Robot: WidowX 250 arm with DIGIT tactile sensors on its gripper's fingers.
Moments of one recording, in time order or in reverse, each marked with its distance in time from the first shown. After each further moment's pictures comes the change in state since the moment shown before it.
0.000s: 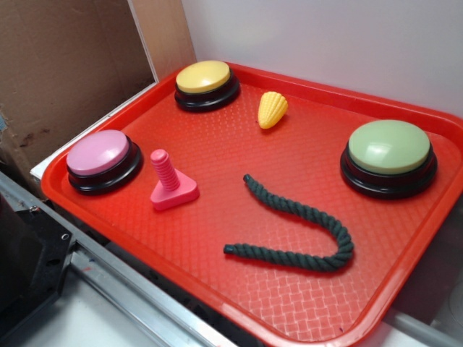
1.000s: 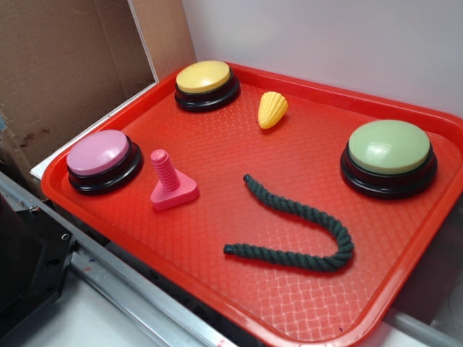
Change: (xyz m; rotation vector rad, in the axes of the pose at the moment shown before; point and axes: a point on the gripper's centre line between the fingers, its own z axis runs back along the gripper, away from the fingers) arm 0.110 0.038 -0.011 -0.014 0.097 0.135
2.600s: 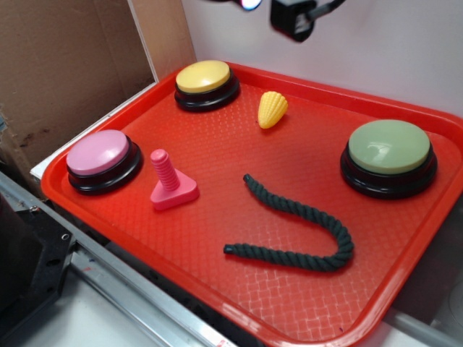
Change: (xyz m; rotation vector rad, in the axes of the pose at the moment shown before) arm 0.069 -0.095 -0.103 0.158 0.064 -0.290
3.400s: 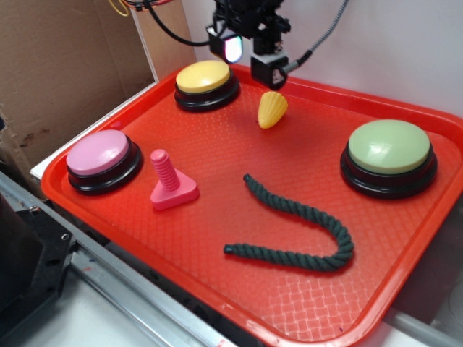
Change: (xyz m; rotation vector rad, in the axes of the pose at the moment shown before) arm 0.019 0.036 -0.078 -0.033 0.006 0.023
